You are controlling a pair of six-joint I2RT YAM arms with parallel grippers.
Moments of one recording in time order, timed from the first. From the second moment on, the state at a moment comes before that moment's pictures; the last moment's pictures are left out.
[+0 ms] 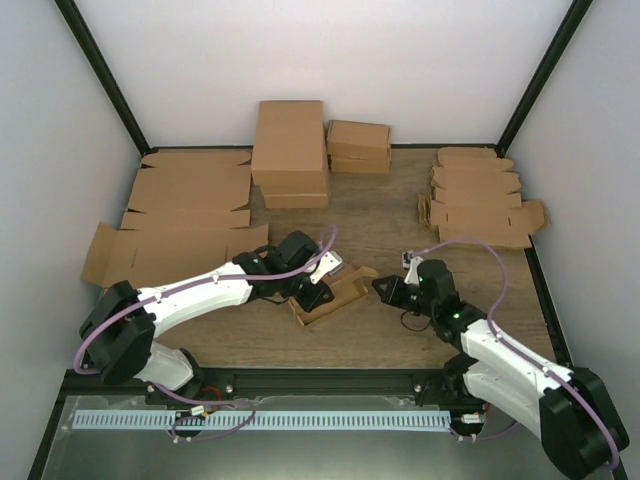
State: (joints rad) left arm -0.90 1.46 0.94 -0.44 0.31 -0.10; right arm 0.48 0.84 0.26 0.01 -0.29 0.81
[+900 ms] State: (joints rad) left arm -0.90 1.45 0.94 -0.44 0.31 -0.11; right arm 0.40 1.03 0.24 0.29 -0.49 0.89
